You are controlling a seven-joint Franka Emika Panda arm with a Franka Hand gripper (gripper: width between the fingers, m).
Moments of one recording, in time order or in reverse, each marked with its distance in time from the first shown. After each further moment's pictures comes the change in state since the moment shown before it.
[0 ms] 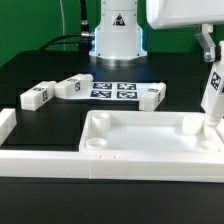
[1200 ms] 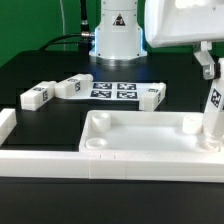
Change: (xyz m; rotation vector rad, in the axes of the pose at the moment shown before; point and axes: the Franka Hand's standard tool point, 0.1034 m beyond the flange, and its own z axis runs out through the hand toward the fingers) arm 0.003 0.008 0.023 -0.002 0.061 -0.021
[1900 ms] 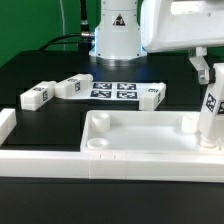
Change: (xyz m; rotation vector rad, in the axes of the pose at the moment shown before) arm -0.006 0.001 0.006 0.001 -0.012 -0.005
